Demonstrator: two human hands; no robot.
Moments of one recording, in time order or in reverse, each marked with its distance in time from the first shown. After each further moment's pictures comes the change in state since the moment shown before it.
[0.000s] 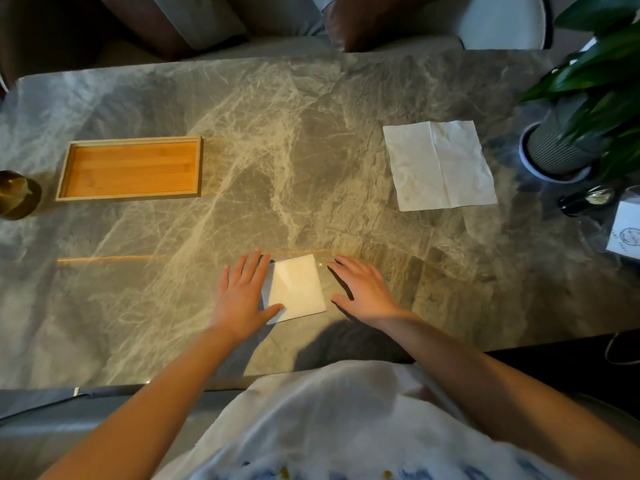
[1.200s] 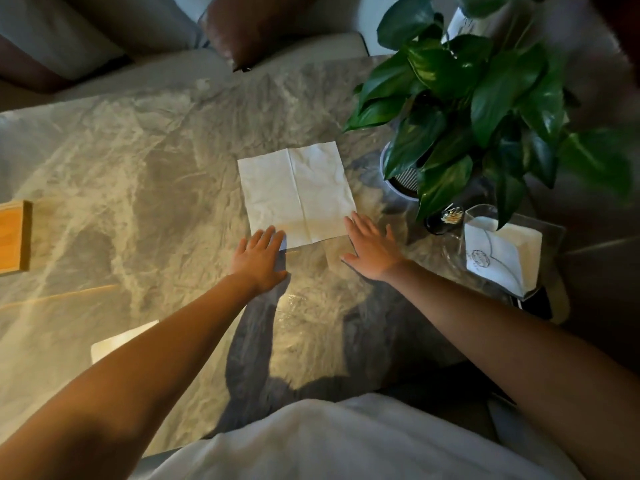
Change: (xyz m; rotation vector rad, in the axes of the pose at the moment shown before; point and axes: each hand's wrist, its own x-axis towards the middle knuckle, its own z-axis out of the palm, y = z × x) left_hand 0.215 0.273 0.000 0.147 -0.166 0.158; right_hand -0.002 0.279 -0.168 -0.169 -0.116 0.269
